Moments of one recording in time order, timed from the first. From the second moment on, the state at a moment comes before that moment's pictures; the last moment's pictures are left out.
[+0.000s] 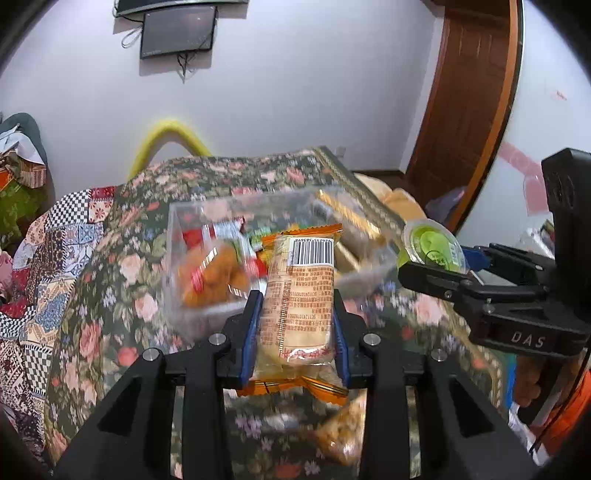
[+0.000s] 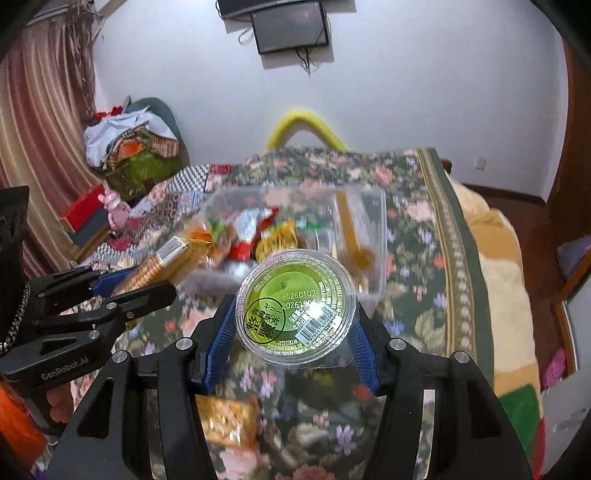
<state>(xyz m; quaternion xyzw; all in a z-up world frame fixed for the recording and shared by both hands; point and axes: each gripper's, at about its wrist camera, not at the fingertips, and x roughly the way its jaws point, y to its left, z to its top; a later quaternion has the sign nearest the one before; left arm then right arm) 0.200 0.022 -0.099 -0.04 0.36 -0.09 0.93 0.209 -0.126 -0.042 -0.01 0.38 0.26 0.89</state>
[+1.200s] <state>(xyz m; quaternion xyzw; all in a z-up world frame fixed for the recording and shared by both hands) 0.347 0.059 -0.135 -0.10 0.38 -0.02 0.92 0.324 -0.078 -0.072 -0.01 0.41 0.26 0.87</state>
